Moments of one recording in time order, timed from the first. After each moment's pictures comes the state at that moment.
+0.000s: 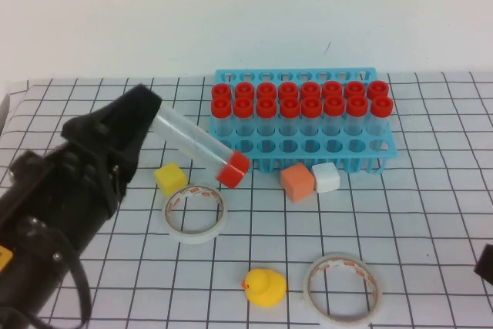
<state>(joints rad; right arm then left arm) -0.05 0.59 -0.28 1.66 0.94 -1.85 -0.78 0.94 -0.52 -0.65 -0.58 -0.55</state>
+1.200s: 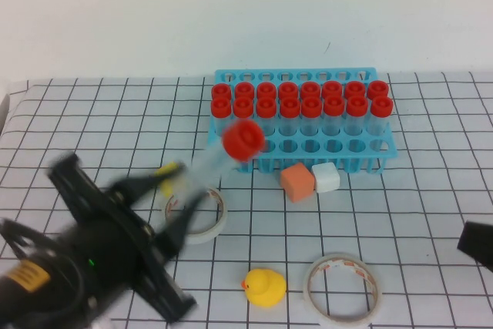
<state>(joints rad) -0.05 0.77 -0.35 1.67 1.02 -2.01 -0.78 0.95 -0.52 -0.88 -0.26 -1.80</state>
